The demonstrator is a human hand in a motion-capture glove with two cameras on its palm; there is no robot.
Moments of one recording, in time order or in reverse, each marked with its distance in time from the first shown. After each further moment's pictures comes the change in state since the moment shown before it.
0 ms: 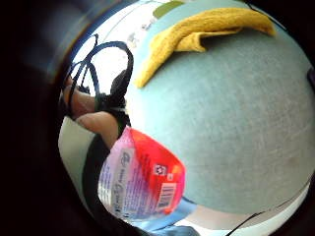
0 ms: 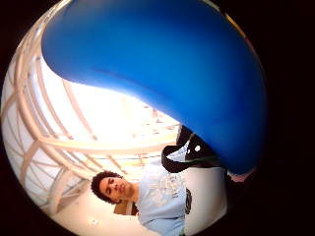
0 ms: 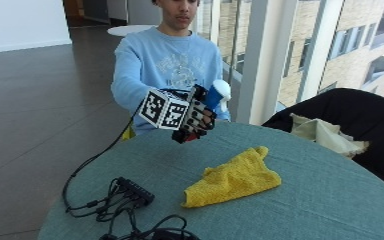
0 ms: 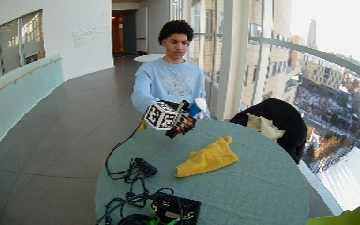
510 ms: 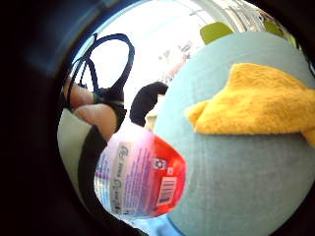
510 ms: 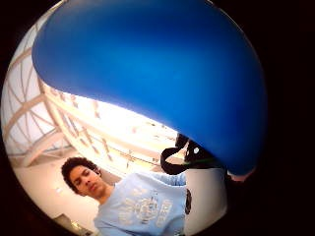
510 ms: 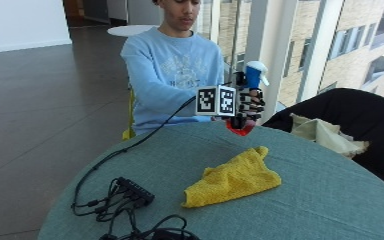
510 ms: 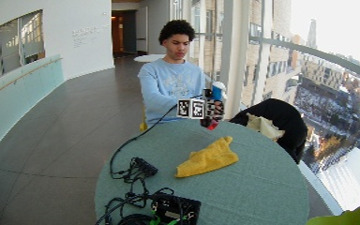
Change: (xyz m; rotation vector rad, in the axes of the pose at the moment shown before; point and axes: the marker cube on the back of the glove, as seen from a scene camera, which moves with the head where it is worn) arm -0.074 -0.058 0.127 0.105 -0.095 -0.388
